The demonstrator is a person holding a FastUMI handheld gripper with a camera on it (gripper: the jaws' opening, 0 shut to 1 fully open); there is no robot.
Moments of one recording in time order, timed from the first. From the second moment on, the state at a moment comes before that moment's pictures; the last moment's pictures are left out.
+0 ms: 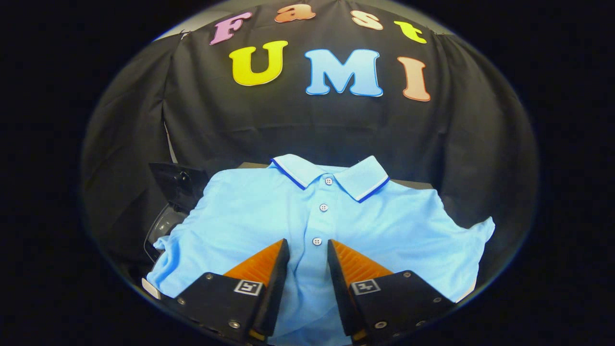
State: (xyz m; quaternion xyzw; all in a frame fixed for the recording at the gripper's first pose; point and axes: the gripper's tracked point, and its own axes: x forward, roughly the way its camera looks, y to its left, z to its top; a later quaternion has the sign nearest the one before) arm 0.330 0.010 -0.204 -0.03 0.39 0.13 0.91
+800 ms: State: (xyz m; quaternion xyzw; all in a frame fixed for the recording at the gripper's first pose) arm 0.338 0.035 -0.150 0.10 0.32 0.16 0.93
